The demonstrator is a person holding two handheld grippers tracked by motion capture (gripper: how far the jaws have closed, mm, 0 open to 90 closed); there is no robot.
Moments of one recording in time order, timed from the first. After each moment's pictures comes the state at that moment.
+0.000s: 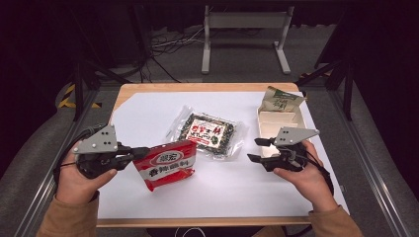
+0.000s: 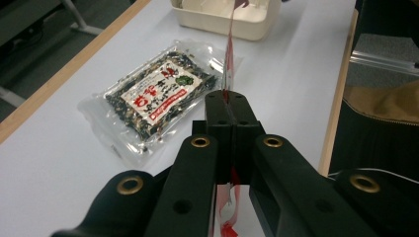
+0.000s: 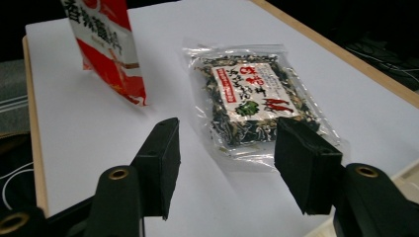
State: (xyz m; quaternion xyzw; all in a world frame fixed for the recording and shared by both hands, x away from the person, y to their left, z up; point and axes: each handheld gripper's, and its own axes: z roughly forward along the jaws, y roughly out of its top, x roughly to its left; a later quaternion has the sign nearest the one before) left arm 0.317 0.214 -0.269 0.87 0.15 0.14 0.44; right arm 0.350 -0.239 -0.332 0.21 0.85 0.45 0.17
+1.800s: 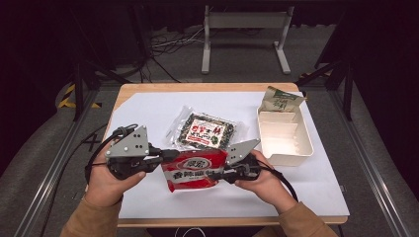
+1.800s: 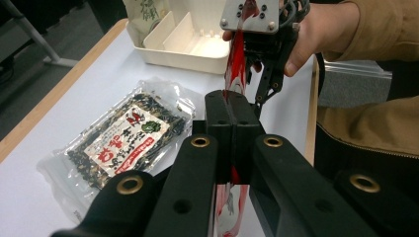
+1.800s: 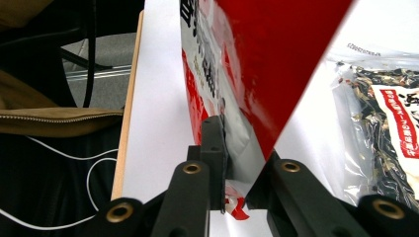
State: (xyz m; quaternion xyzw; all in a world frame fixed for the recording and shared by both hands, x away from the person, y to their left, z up) left arm 0.311 0.158 -0.262 0.87 0.10 0.13 0.46; right arm 0.360 -0.146 -0.383 0.06 0.89 0.45 0.02
